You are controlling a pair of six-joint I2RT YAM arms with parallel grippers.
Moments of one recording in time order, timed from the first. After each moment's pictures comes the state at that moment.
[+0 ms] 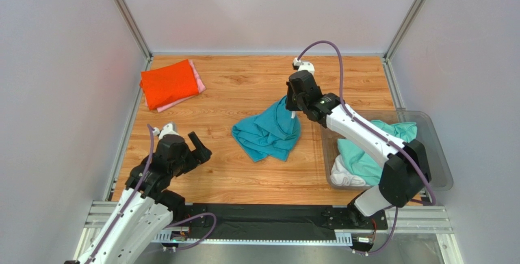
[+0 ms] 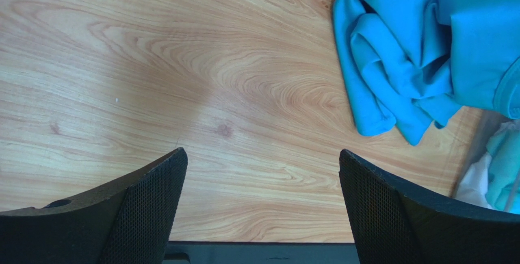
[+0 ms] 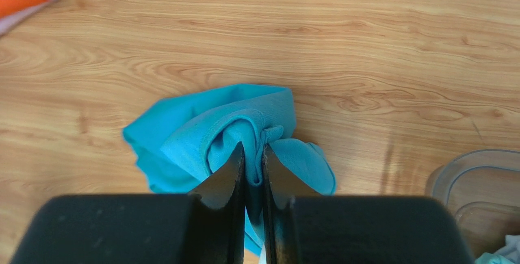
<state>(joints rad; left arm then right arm) -0.41 0.48 0.58 -0.87 -0.16 -0.84 0.63 1.49 1.25 -0.41 0.25 0.48</state>
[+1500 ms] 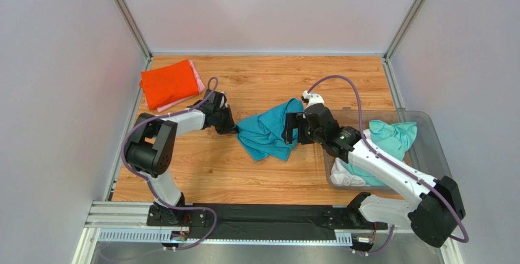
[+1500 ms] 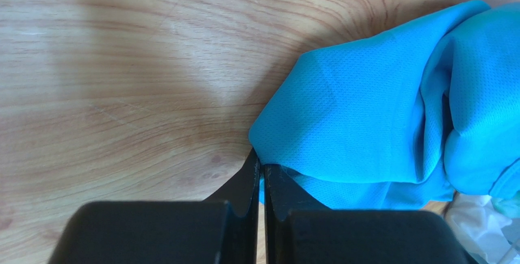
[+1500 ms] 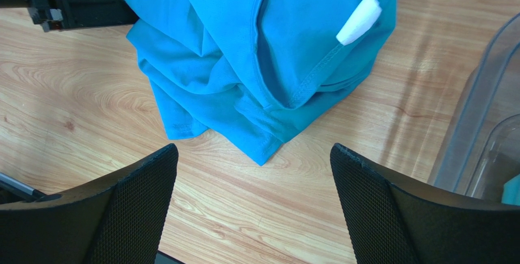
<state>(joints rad) -0.34 1.74 0.93 -0.19 0.27 -0.61 0.70 1.14 0.85 -0.41 0.13 0.51</state>
